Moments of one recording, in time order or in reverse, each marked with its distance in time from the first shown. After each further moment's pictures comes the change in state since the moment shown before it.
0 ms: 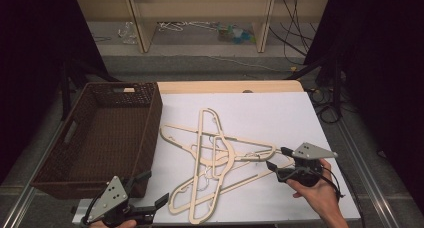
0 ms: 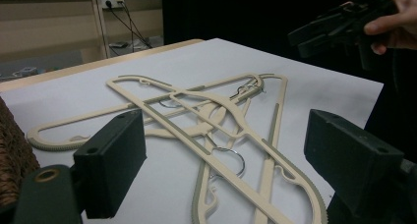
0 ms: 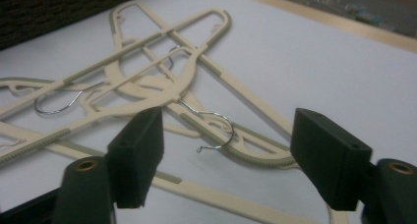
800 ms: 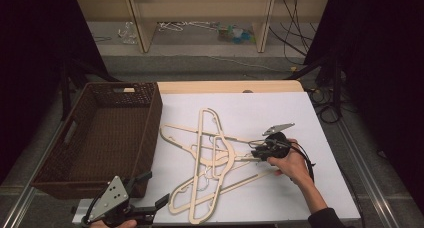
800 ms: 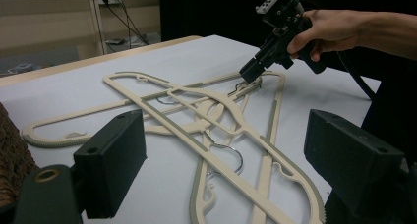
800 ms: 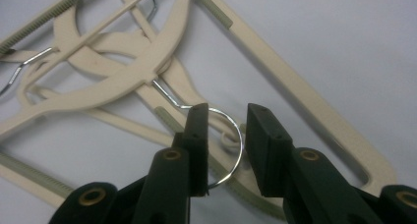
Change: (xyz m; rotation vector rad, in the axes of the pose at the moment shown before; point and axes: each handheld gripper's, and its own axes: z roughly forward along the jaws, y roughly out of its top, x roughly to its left) left arm -0.001 -0.002 0.001 0.012 -0.003 -0.023; right arm -0.030 0.017 0.103 0.301 0.139 0.048
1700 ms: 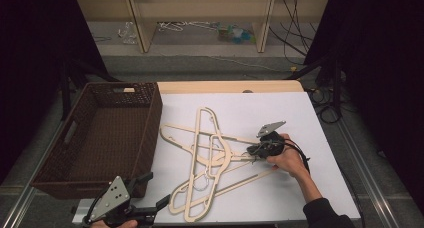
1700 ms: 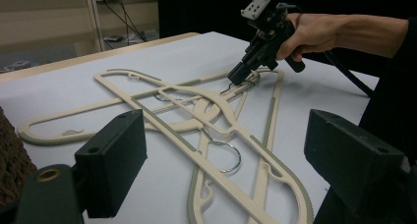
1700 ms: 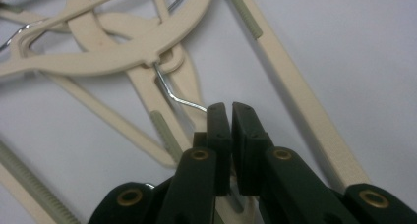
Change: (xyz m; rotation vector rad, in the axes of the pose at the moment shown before) left arm -0.001 0.000 0.001 0.022 -0.005 -0.001; right arm -0.010 0.007 0.021 0.005 0.096 -0.223
